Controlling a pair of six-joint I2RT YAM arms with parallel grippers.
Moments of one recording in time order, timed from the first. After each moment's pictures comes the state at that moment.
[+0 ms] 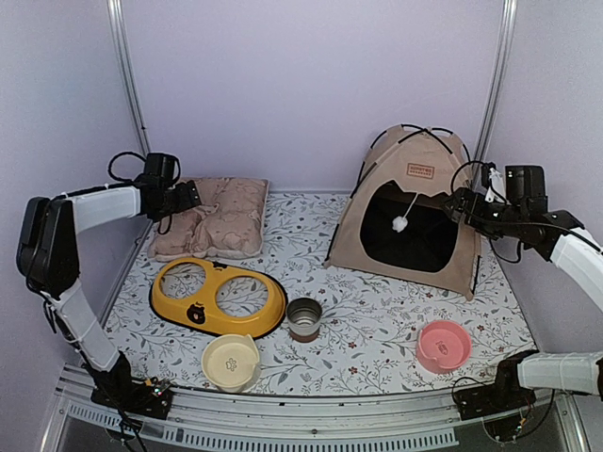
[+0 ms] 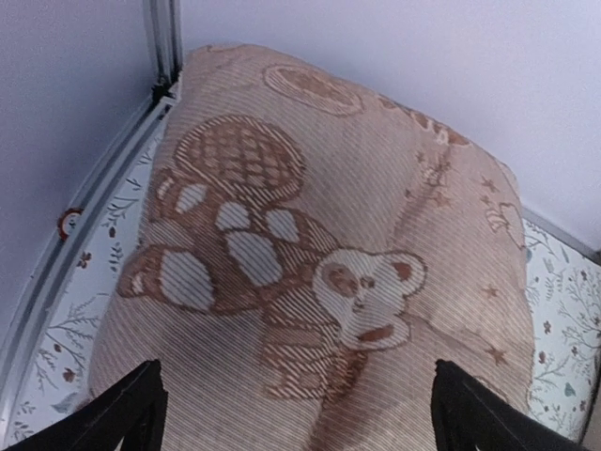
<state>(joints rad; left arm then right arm) -0.18 1.72 1.24 -0.20 -0.26 -0.46 0.19 1.04 0.95 -0.42 -0.13 0.47</state>
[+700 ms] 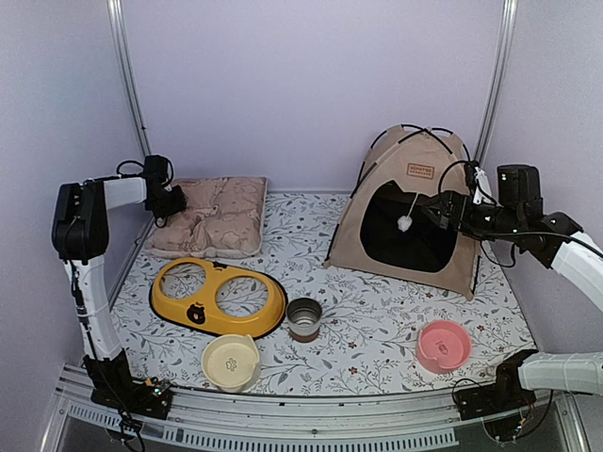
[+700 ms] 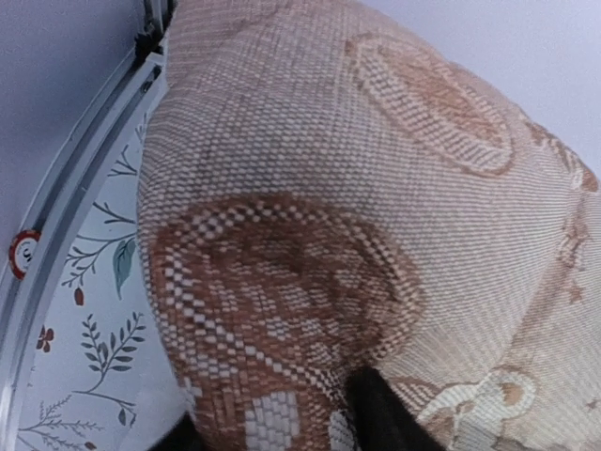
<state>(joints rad) 0.01 2.13 1.61 -0.32 -0.06 -0.41 0.34 1.00 0.95 -0.42 -0.18 0.47</state>
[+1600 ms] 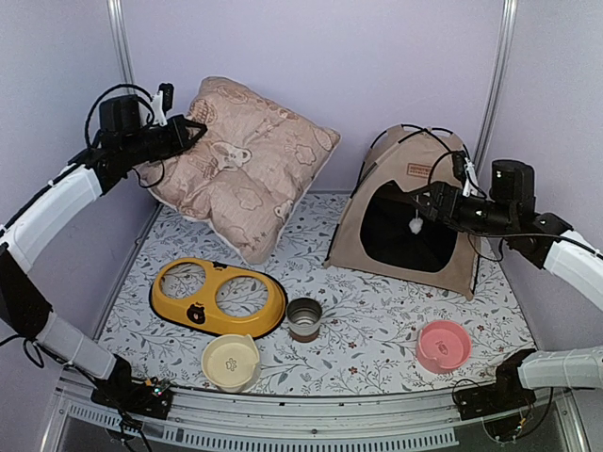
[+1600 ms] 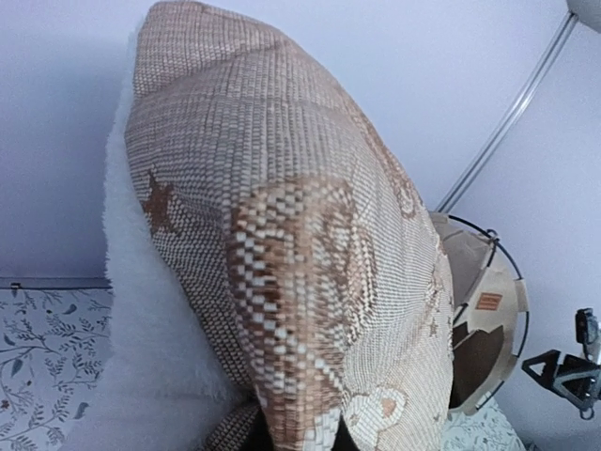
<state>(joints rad) -0.24 1.44 1.46 -0.18 0.31 -0.40 0.40 1.04 0.93 -0.22 -0.30 0.53</state>
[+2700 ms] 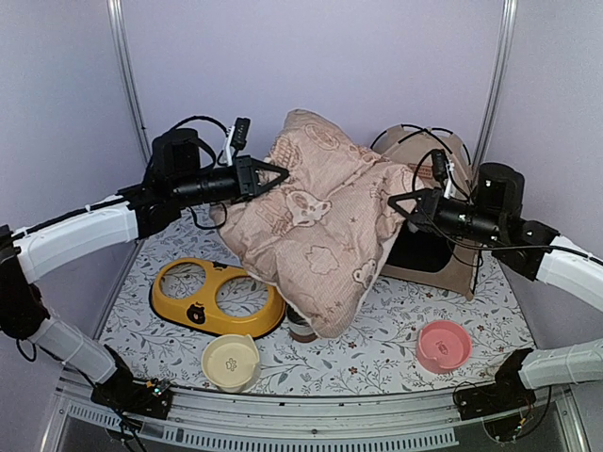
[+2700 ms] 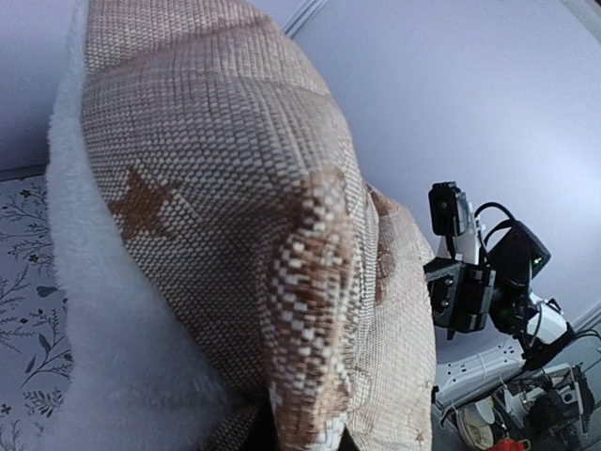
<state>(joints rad) -0.66 1.42 1.19 0.13 0.46 -0.66 0.62 1.07 0.89 0.01 -0.30 0.72</state>
